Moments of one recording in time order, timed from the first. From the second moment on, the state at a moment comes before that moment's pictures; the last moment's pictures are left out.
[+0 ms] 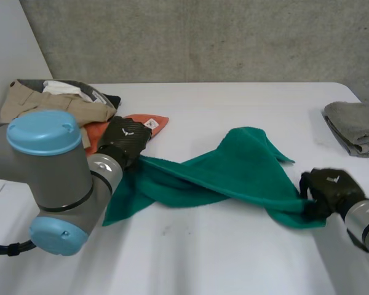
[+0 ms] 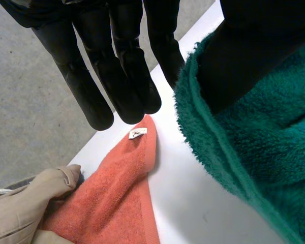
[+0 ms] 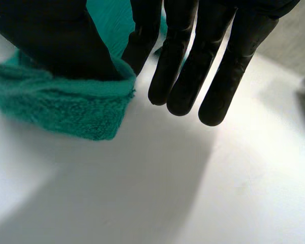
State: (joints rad) left arm 4.17 -2.01 -1.50 3.31 -1.62 3.63; right arm 1.58 -1.31 2.00 -0.24 1.24 2.75; left_hand 1.14 1.20 1.19 1.20 0.98; right_hand 0.97 1.18 1.18 1.19 0.99
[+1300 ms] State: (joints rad) left arm 4.20 -2.19 -1.32 3.31 -1.62 3.64; right arm 1.71 -1.07 1.51 0.16 1.32 2.51; left_hand 1.14 1.20 1.19 1.20 0.98; right_hand 1.00 1.18 1.18 1.19 0.99
